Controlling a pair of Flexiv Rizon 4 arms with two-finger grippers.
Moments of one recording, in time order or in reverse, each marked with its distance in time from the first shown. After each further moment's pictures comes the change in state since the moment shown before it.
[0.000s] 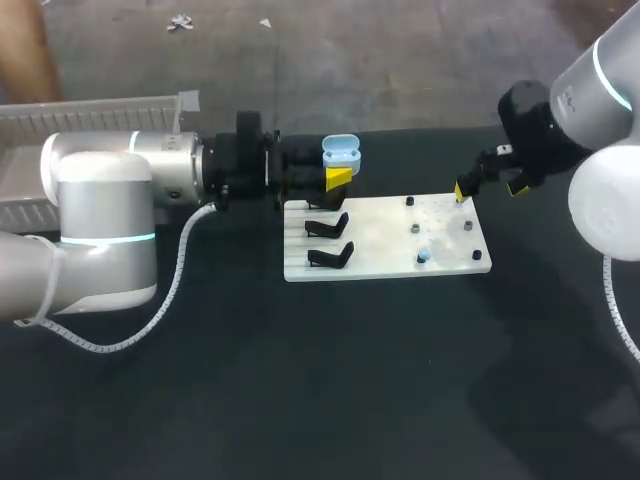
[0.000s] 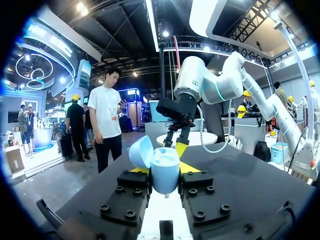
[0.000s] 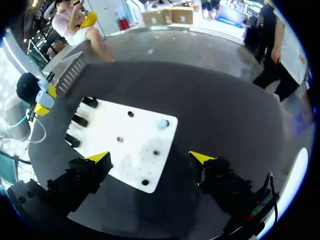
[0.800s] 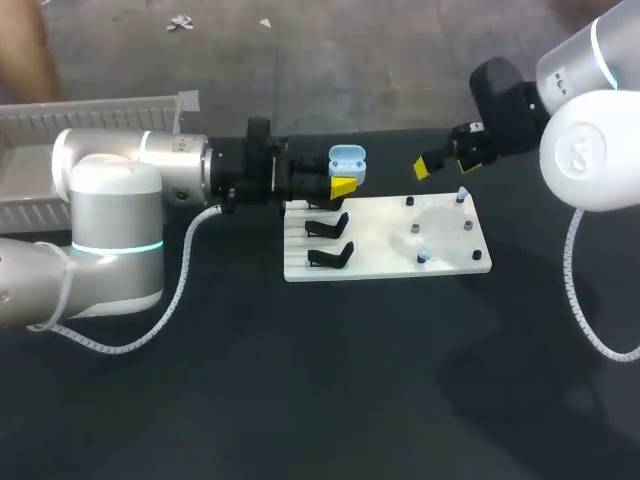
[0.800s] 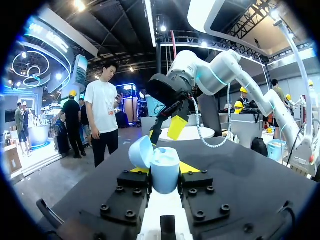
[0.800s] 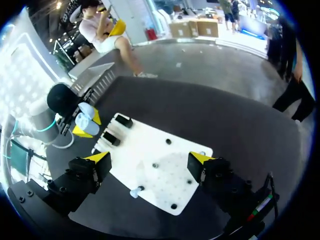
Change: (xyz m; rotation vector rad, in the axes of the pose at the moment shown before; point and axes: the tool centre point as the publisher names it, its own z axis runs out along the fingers) left arm 0.019 0.002 0.006 0.035 0.027 -0.004; right arm -0.044 0.053 -0.003 -0.207 -0.104 -0.093
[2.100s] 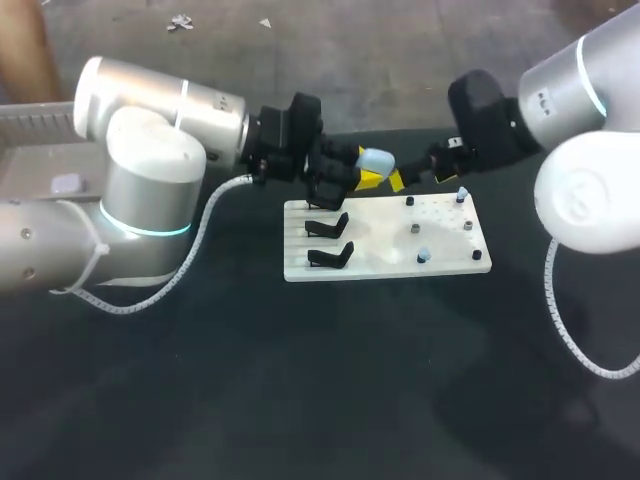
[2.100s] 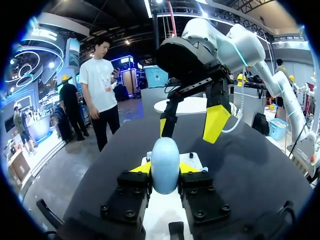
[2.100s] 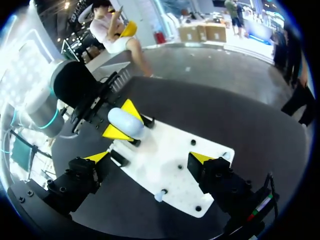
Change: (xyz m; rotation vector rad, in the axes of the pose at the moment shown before) left arm 0.001 0.008 0.032 -0.005 0.309 0.046; right arm 0.005 0.049 0.010 -0.068 -0.040 -0.050
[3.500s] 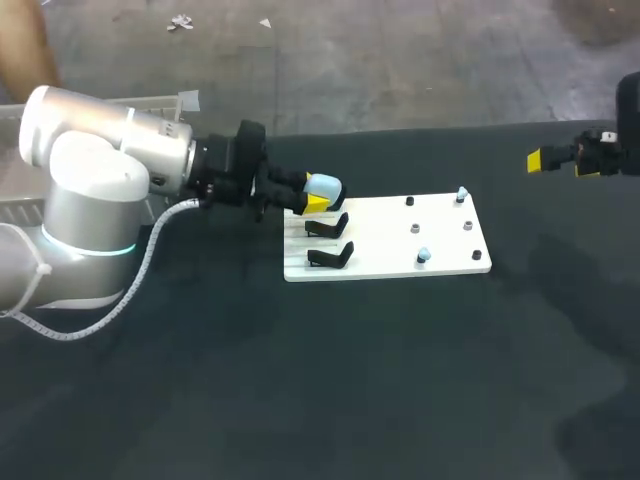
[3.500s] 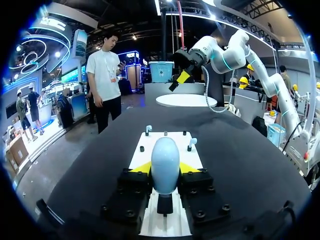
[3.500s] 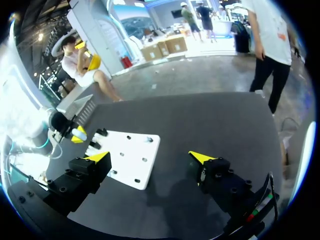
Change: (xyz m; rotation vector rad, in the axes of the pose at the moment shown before) left arm 0.057 -0.013 -0.055 -0.007 0.017 -0.084; right arm 0.045 -0.114 -0.120 0.160 -0.199 0.221
